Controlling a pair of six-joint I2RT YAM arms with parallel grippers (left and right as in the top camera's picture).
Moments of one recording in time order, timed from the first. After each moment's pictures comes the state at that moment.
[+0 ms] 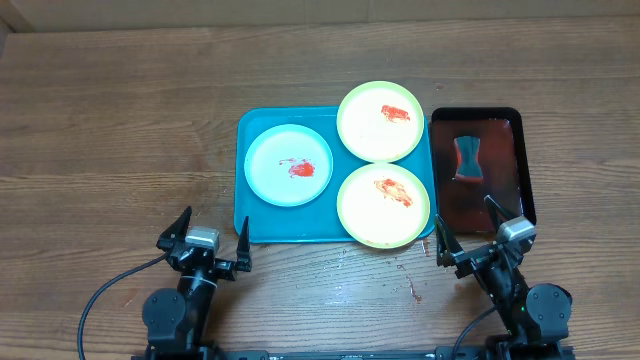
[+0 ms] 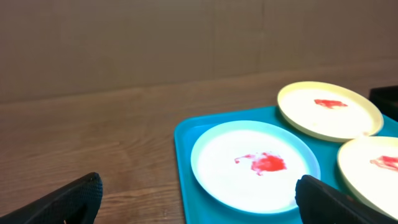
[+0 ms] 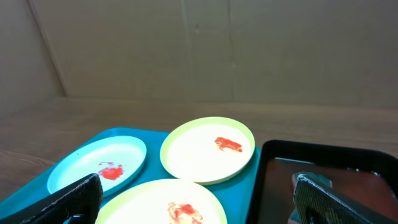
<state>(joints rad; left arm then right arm) 0.03 0.04 0.07 -0.16 0.20 0.05 0.09 0.04 0.04 -0.01 -0.30 0.12</state>
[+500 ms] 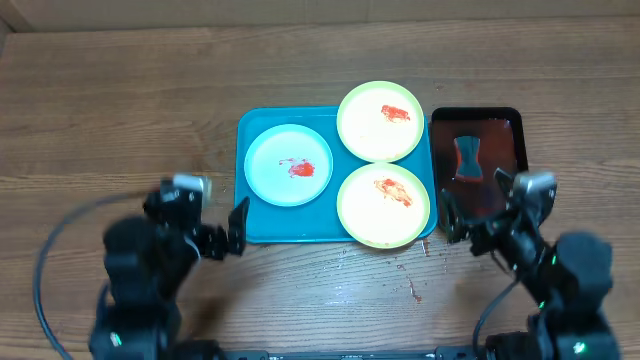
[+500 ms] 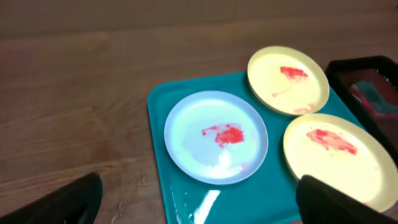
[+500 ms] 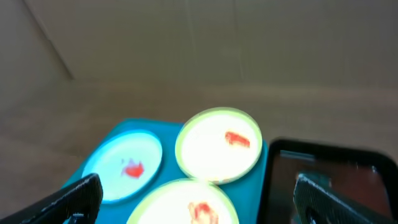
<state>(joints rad) 0.03 0.71 0.80 -0.65 0.29 0.05 0.08 0.57 0.65 -0.39 -0.33 0.12</state>
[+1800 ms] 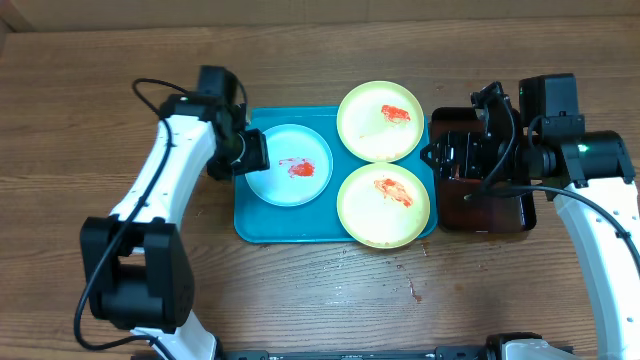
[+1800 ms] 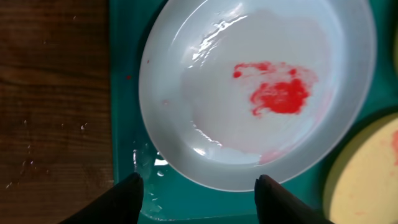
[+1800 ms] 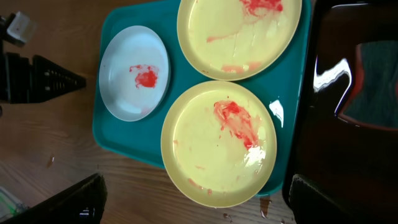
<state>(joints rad) -0.12 1.84 1.43 -1.02 0.15 -0.30 0.07 1.38 1.34 -1.07 -0.47 0.12</state>
